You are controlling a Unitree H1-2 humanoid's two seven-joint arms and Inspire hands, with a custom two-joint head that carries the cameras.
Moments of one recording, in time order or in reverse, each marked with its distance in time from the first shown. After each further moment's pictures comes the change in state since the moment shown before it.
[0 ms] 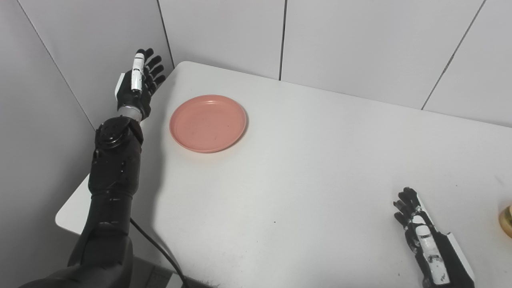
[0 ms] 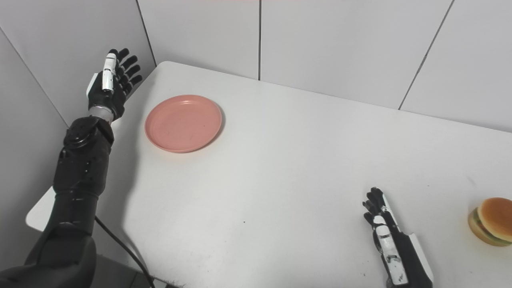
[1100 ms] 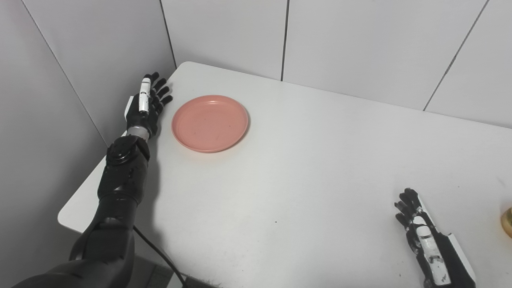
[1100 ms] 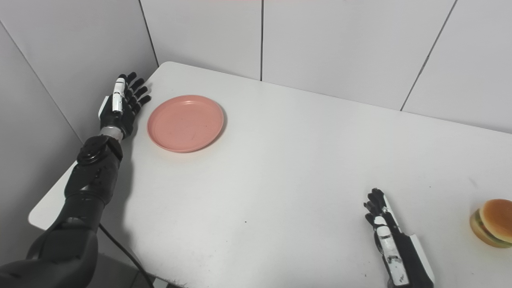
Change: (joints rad) left arm -0.027 0.008 -0.044 0.324 -0.046 -0.180 -0.085; right arm 0.001 -0.003 -0.001 -0.002 -0.001 0.001 0.000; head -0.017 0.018
